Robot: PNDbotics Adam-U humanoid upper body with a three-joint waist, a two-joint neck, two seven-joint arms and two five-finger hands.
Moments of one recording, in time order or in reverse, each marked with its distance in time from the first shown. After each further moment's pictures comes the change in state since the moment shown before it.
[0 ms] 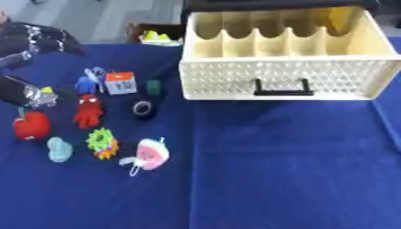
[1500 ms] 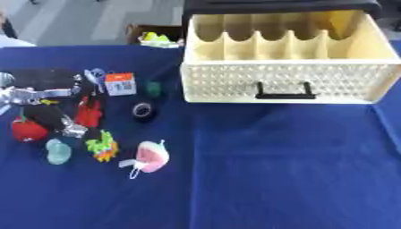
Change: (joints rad) left arm -0.078 -0.115 -0.110 0.036 0.084 0.200 -0.393; right arm 0.068 -0.001 0.166 0.000 -0.156 0.000 -0.492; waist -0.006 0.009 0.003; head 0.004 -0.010
